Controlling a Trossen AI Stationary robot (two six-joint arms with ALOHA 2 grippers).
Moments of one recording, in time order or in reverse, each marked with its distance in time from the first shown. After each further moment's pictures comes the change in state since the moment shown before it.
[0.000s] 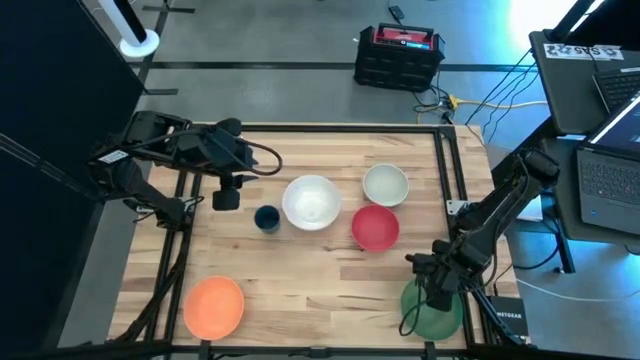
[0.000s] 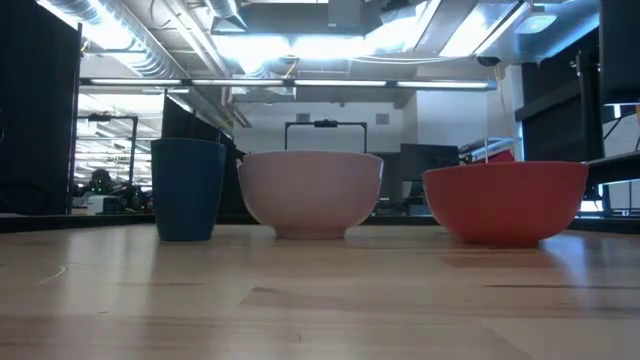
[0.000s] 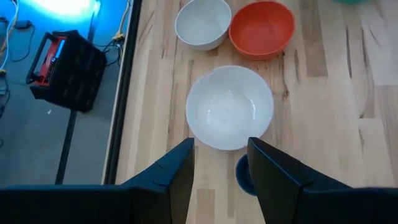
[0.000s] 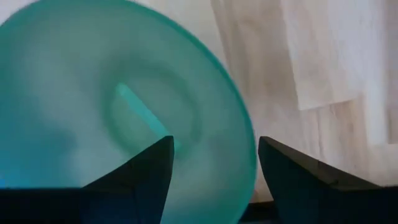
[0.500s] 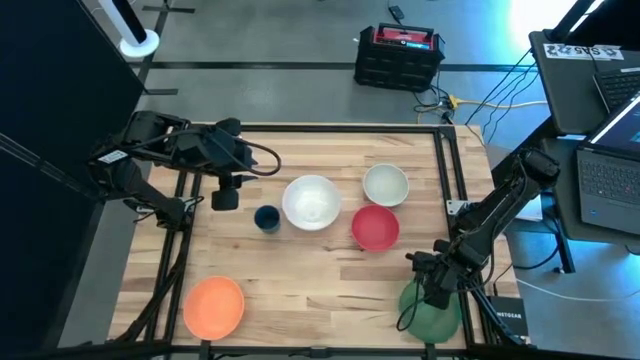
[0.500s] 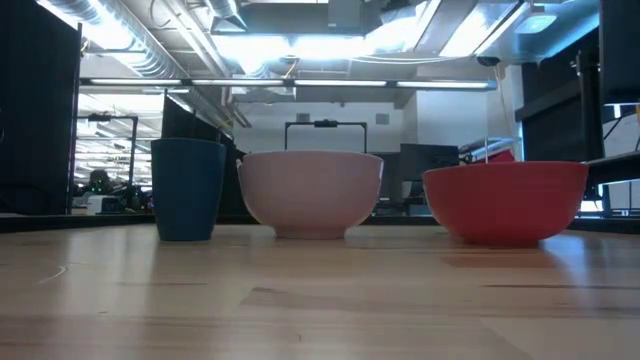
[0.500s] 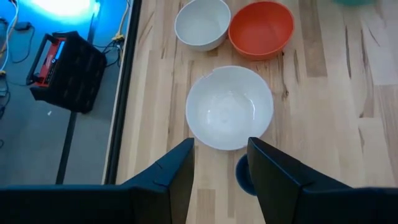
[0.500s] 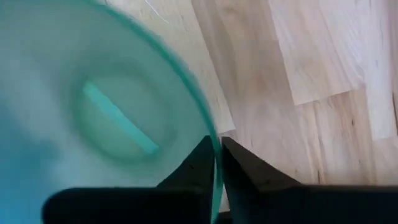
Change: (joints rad) left arm 0.000 -0.002 0.000 0.000 0.000 0.003; right arm 0.000 0.000 -0.061 0.060 -0.012 0.057
